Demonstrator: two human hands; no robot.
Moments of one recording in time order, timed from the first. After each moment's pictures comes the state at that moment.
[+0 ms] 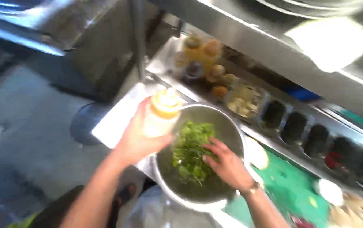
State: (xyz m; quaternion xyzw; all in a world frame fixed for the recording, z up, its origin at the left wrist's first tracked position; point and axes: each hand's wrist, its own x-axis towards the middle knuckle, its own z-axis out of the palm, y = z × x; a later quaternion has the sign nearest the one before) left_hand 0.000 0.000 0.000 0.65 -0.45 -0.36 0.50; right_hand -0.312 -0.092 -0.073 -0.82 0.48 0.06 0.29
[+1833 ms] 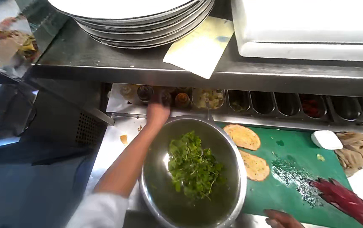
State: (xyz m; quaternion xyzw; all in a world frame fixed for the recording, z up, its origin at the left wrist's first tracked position) left_hand -0.078 -0.242 -0.076 0.71 -0.61 -0.23 0.27; right_hand -0.449 0.105 -0.102 -0.51 0.67 -0.32 0.43
